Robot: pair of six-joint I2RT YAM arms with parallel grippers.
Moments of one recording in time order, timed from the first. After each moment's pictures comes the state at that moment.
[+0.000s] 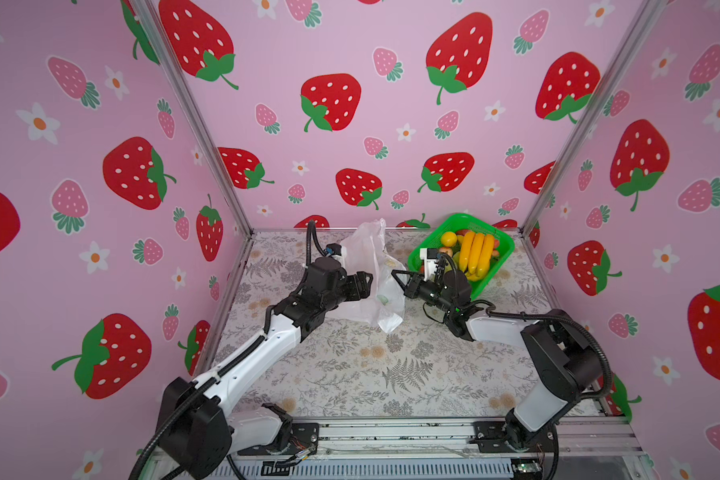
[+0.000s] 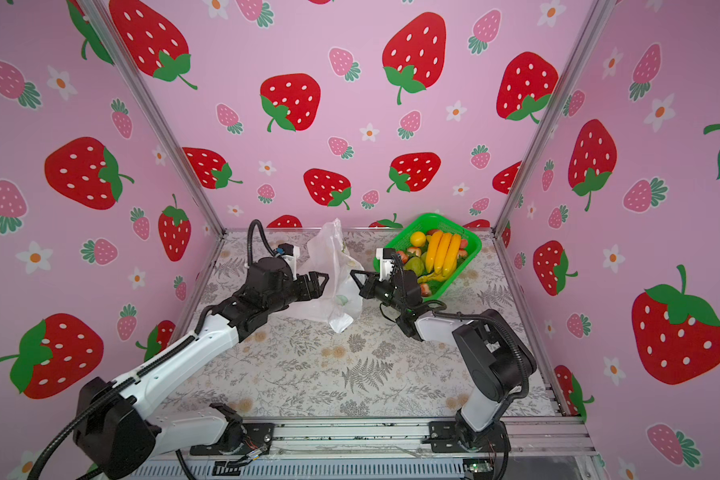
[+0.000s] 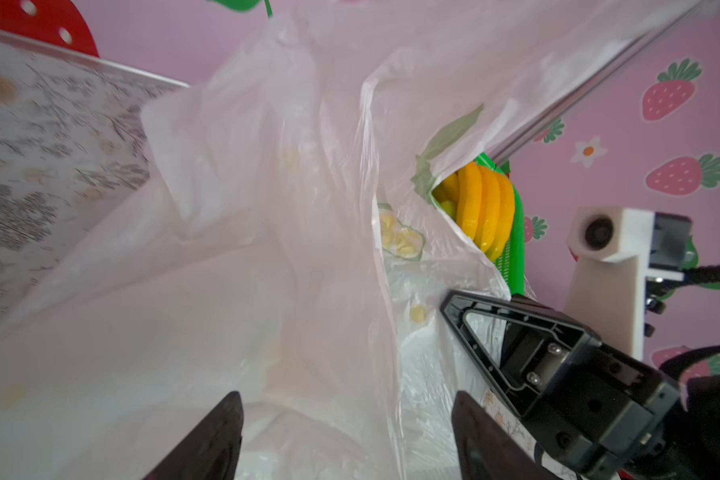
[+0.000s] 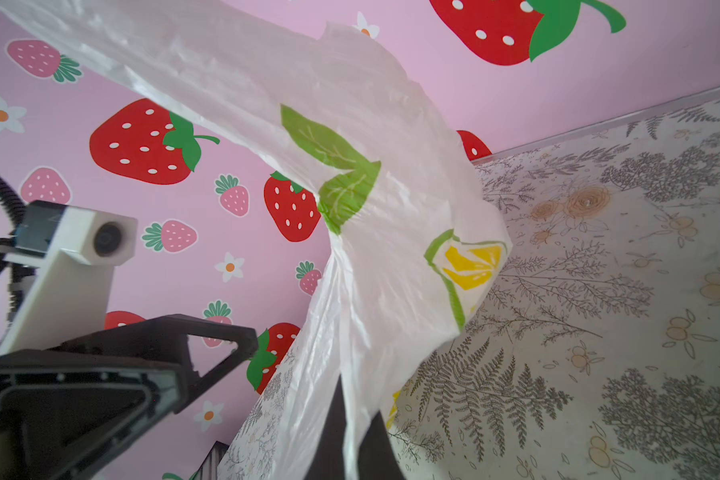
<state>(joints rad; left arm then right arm) -0.51 1.30 0.99 -0.22 0.10 -0.54 0.67 1.68 0.78 0.88 -0.38 0.77</state>
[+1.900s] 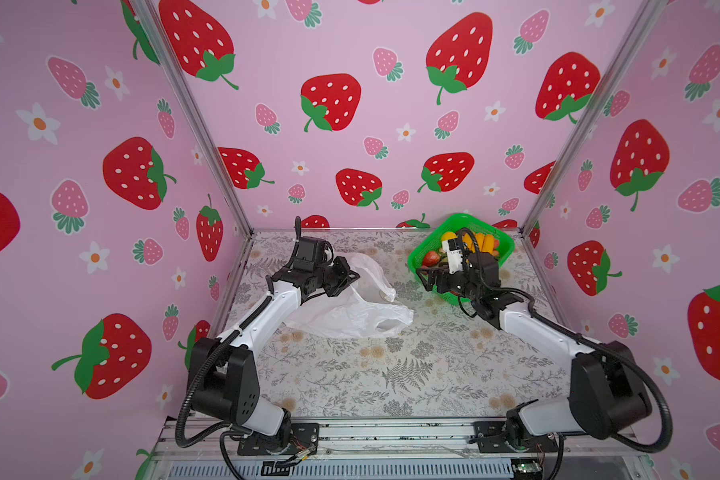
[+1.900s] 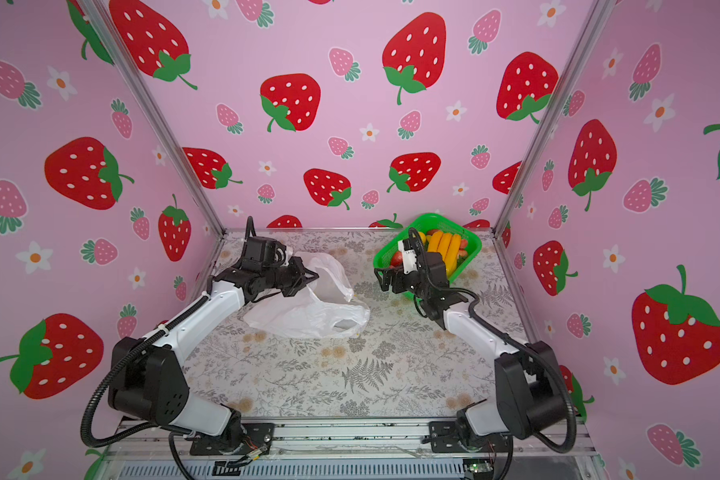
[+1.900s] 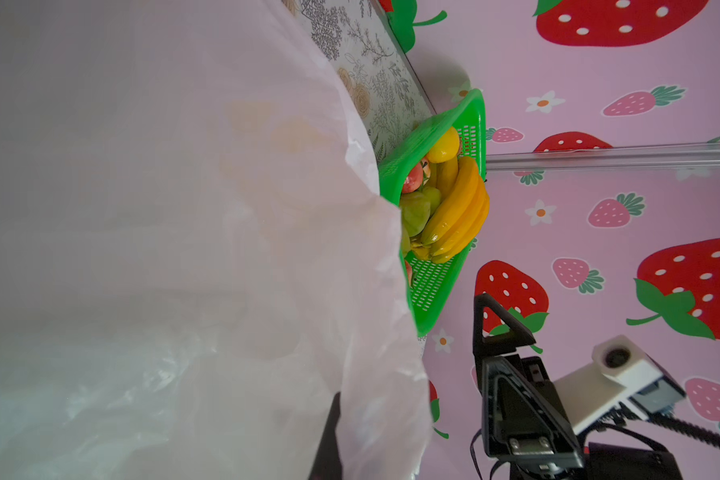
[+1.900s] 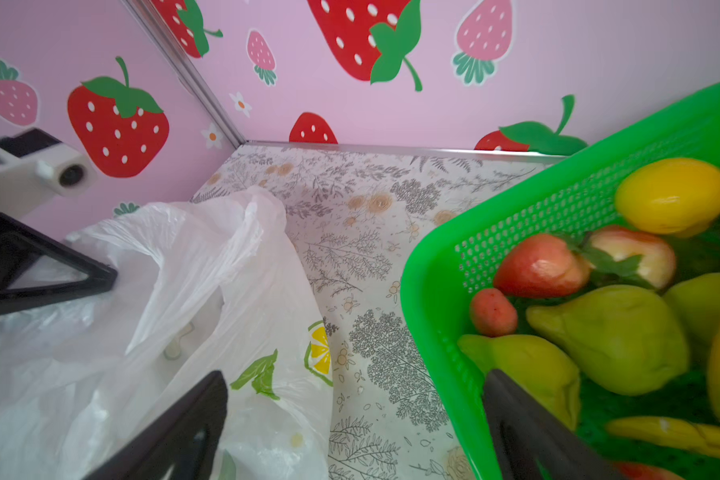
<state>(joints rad) -0.27 1.52 1.18 -0.38 0.54 -0.96 0.44 1.38 0.88 0.15 -0.26 0.21</state>
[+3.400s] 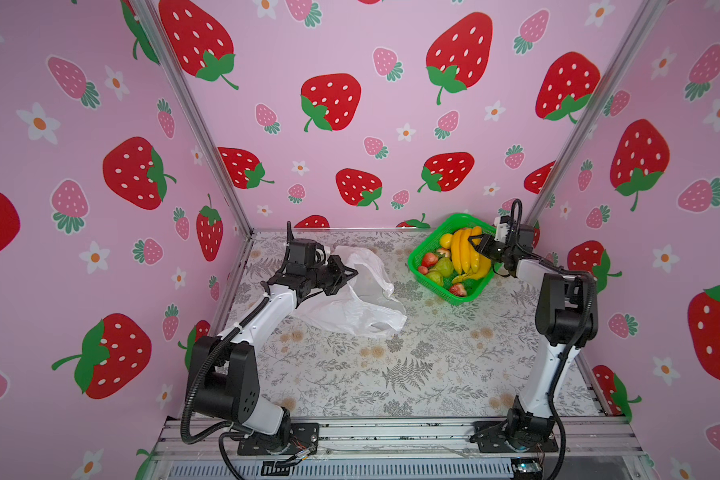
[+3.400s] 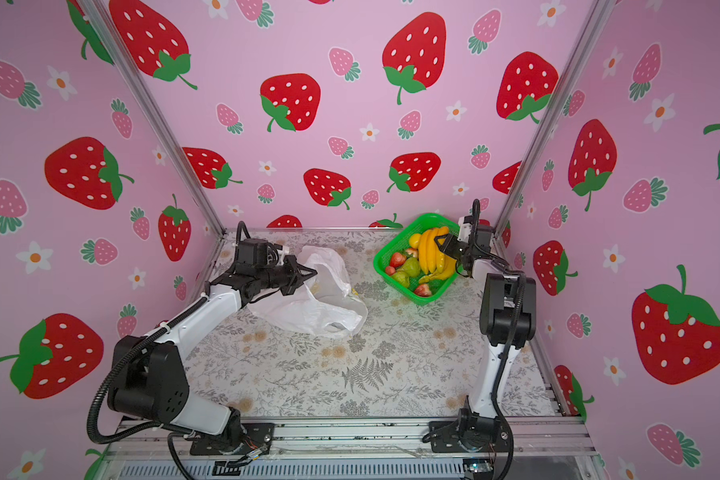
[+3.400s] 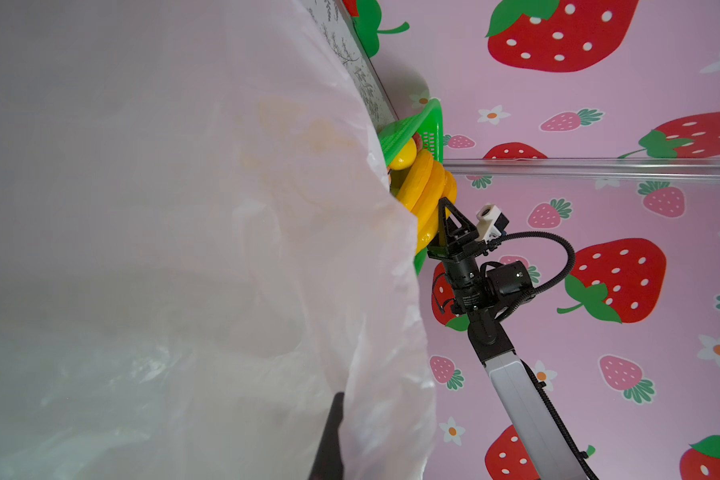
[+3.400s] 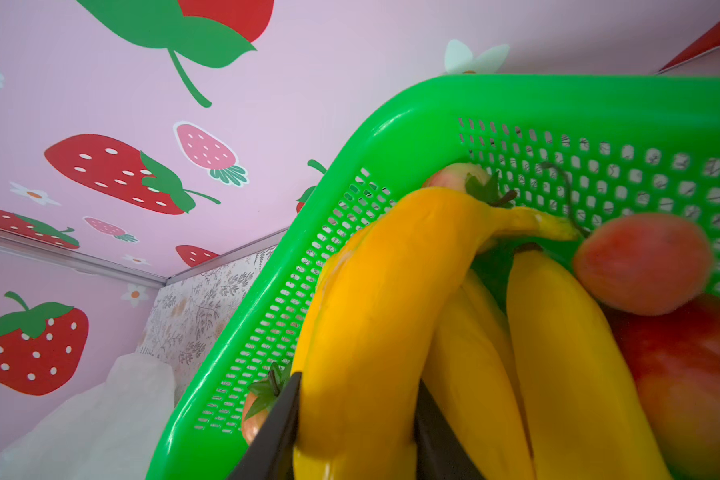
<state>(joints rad) -0.20 1.52 1.10 -0.23 0.67 -1.03 -0.04 2.08 1.43 0.17 -0.60 0.46</state>
